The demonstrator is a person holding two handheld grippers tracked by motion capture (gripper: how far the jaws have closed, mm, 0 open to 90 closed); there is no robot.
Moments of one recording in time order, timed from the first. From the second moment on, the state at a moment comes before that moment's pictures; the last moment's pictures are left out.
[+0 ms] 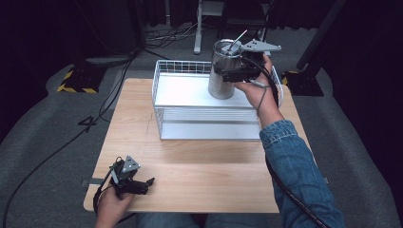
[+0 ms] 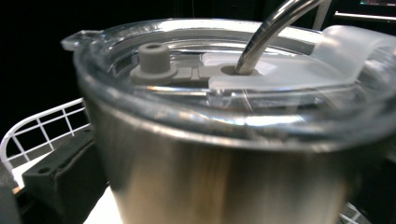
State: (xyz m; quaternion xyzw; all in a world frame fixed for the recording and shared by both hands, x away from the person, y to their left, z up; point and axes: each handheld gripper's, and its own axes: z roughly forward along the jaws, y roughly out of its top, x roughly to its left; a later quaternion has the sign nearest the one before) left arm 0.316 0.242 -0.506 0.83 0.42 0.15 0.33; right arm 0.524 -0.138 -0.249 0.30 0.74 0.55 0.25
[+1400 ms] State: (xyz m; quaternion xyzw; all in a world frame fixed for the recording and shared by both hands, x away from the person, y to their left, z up) left arm 0.316 0.241 -0.506 0.83 0.42 0.15 0.33; right arm 0.424 -0.218 -0.233 0.24 0.75 0.57 0.23
